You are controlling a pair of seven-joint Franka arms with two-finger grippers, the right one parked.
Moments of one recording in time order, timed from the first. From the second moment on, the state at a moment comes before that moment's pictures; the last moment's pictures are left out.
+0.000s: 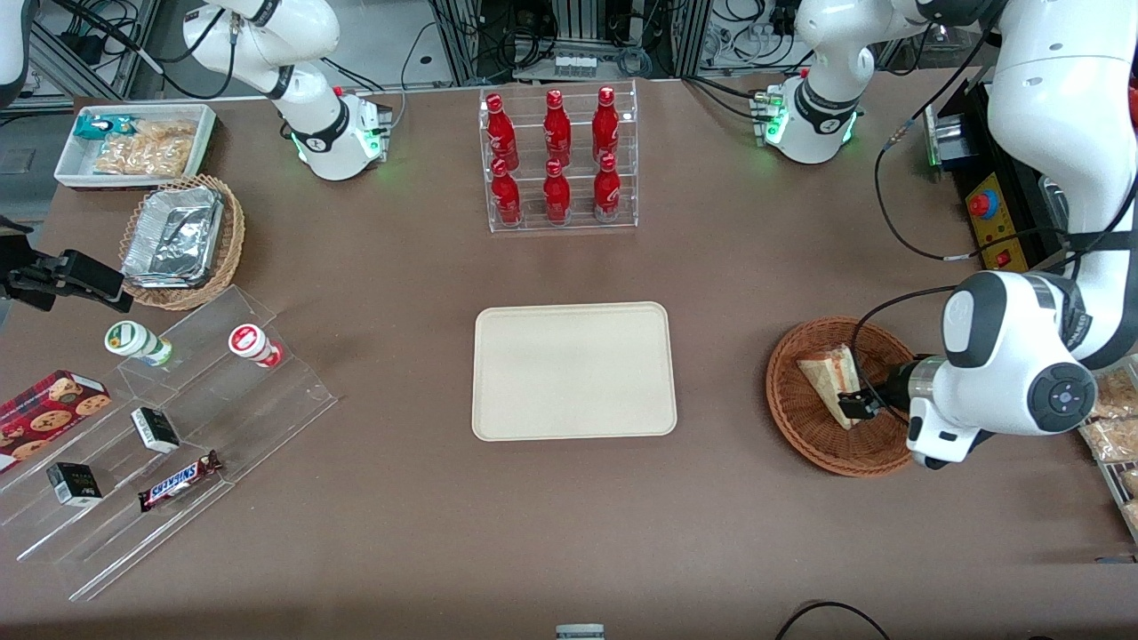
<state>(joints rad) 0.18 0.58 -0.29 -1.54 0.05 1.79 -0.63</state>
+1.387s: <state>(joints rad) 0.18 0.61 -0.30 -1.68 0.04 1.99 -0.67</state>
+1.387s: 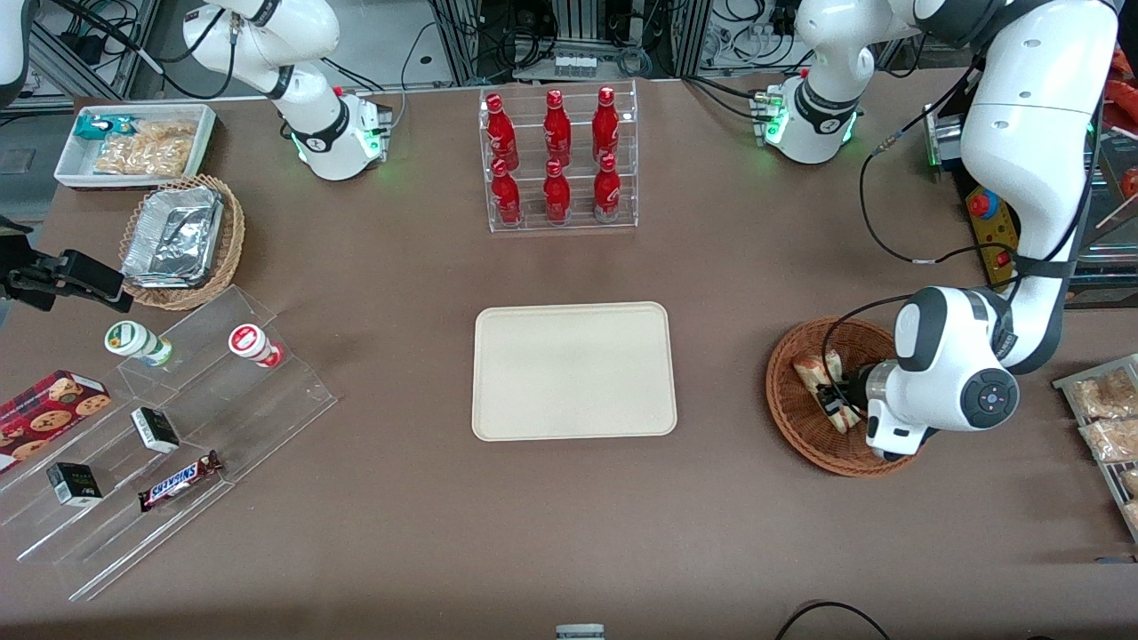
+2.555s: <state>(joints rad) 0.08 0.57 -0.52 -1.56 0.04 1.99 -0.68</state>
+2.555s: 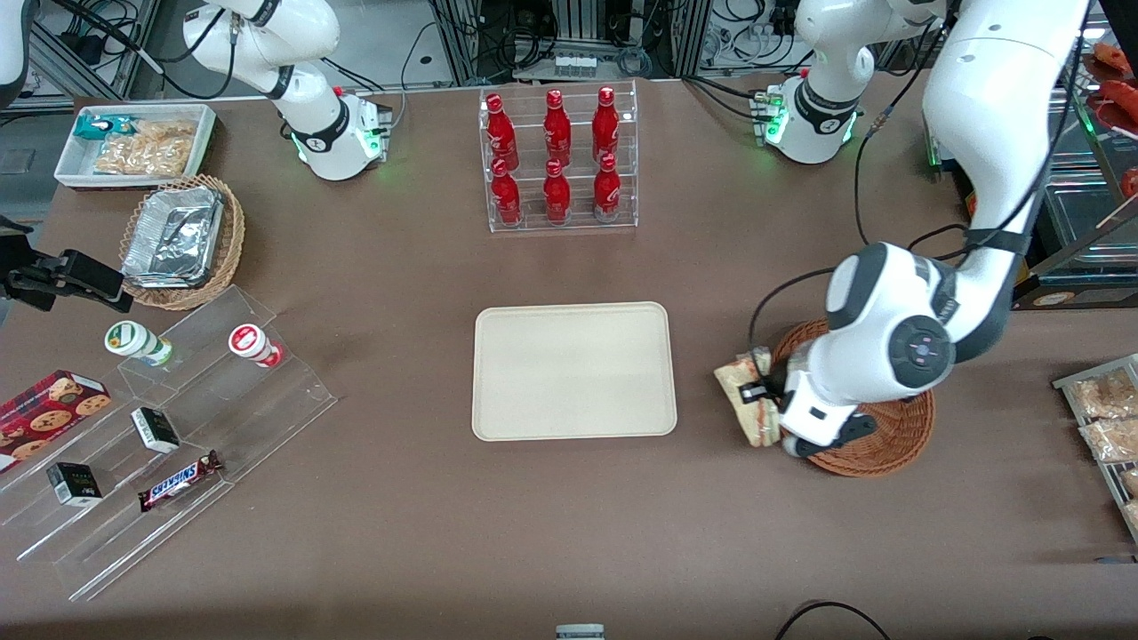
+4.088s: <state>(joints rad) -0.33 0.87 -0.51 -1.32 0.16 2.04 -0.88</state>
